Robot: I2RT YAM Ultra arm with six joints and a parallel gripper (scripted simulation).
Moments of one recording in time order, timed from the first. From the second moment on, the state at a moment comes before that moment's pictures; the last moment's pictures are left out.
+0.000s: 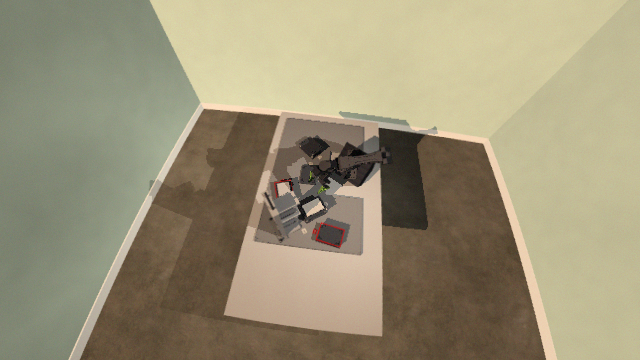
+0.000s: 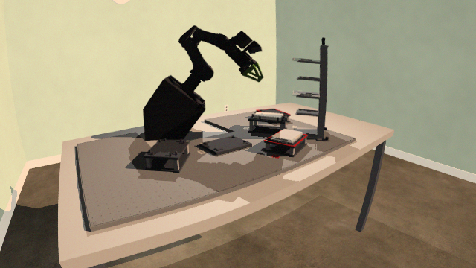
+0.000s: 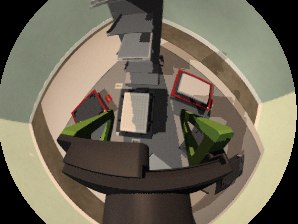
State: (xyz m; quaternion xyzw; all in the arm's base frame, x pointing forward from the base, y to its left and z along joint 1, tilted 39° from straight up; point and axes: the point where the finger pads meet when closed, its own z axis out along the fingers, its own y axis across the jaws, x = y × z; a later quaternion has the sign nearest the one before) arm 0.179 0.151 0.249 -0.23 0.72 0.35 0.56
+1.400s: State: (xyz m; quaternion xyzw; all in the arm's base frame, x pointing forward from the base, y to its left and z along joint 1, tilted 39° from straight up) arm 0.147 0.190 0.259 -0.20 0.74 0.32 0.56
